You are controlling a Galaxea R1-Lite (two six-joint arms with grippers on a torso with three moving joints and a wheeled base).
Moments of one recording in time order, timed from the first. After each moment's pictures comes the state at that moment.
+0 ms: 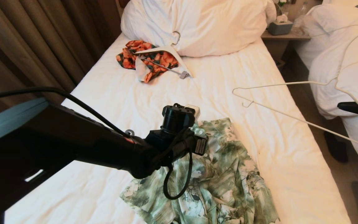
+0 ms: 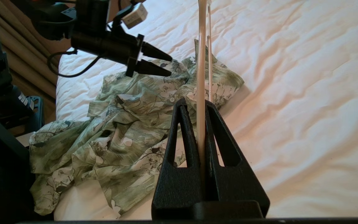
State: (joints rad) left arm -0.74 2.08 -1.22 -0.45 0.23 -0.03; right arm -0.45 1.76 -1.43 0.63 1.52 -0.96
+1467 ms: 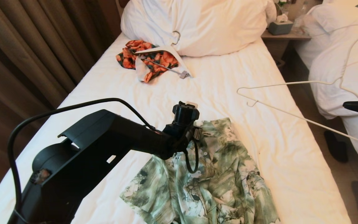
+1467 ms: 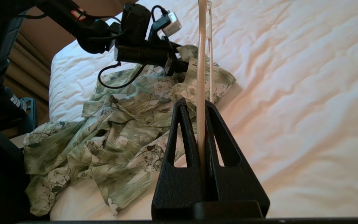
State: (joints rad) left arm -0.65 2.38 -1.59 -0.41 0.44 0.06; right arm -0.49 1.75 -1.43 0.63 1.52 -0.95
